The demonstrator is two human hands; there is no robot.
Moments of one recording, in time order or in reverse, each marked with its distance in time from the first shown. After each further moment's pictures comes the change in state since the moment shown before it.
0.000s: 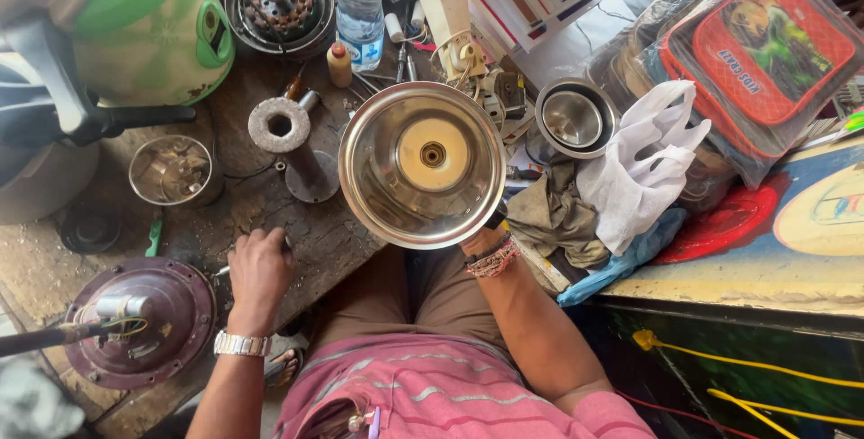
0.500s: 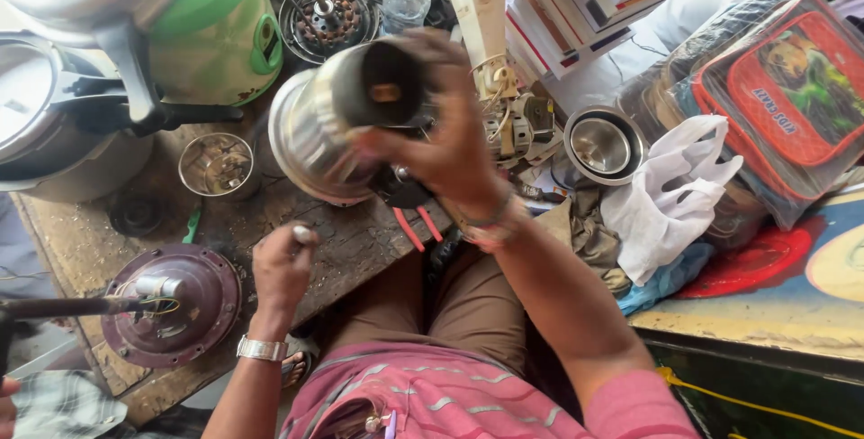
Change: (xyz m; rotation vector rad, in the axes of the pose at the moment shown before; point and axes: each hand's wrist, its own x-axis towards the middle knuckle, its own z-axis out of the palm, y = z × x) left_hand -0.011 0.012 -0.016 -0.582 0.325 -0.064; right_hand 0.042 -0.104 0.124 -0.721 -0.374 -0.830
